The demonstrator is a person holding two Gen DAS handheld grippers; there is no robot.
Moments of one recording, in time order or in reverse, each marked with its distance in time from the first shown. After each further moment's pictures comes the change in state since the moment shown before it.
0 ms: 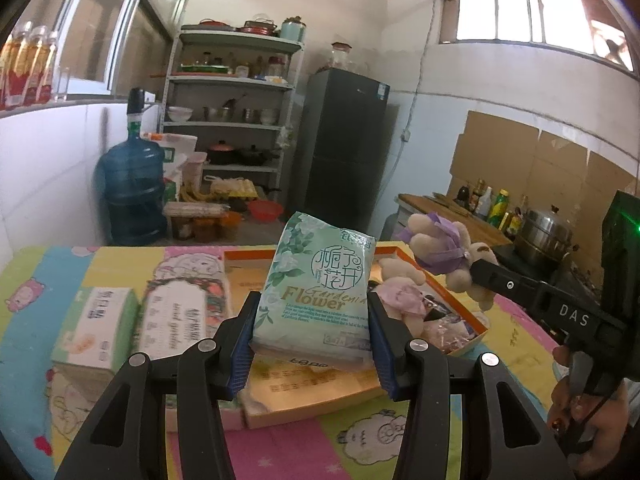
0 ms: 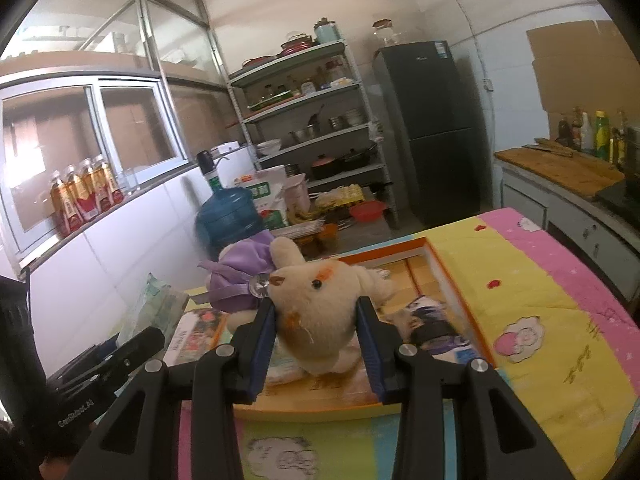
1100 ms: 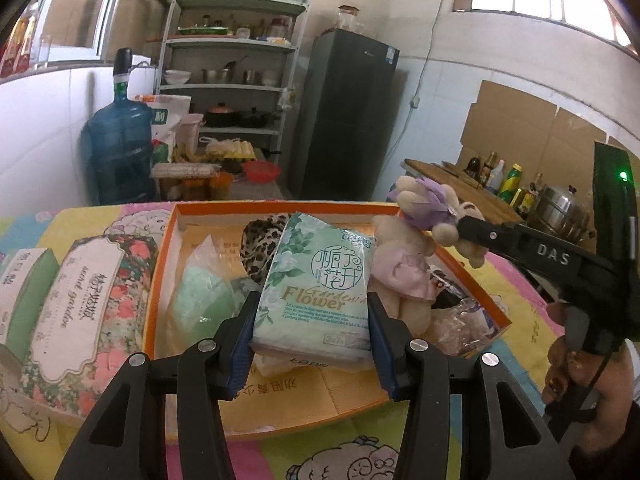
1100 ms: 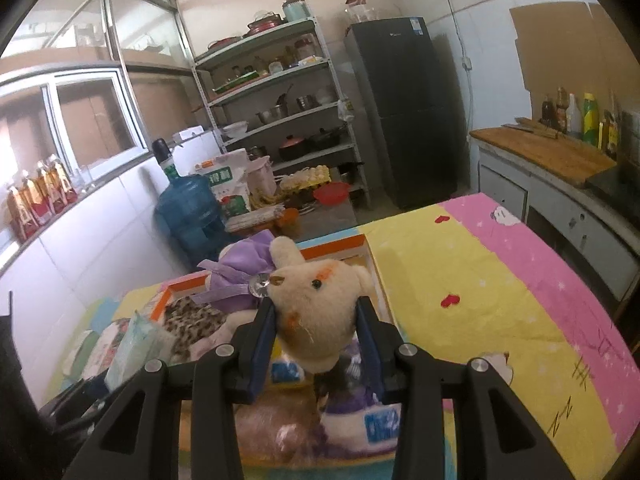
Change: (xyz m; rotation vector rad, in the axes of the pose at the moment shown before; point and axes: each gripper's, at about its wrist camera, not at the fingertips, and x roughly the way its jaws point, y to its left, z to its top) left arm 0.087 -0.031 -0.021 -0.030 0.128 0.029; right arm 0.072 -0.064 0.022 0.025 0.093 -0.079
